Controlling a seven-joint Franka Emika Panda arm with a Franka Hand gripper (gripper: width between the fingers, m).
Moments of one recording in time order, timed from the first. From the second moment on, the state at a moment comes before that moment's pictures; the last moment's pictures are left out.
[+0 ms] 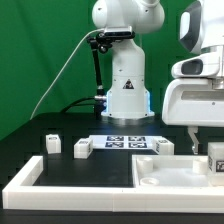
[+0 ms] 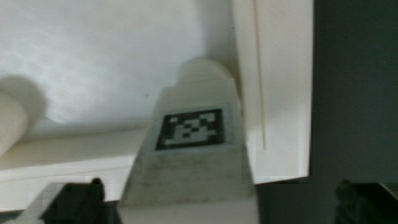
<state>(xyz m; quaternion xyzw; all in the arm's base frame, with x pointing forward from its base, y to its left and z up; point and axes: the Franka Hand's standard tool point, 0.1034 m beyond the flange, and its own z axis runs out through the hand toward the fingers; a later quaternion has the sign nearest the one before) 0.627 0.120 0.078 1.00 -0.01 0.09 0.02</state>
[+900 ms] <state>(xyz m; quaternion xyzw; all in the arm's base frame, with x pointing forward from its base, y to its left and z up) 0.628 0.115 0.078 1.00 -0.03 0.09 0.02</state>
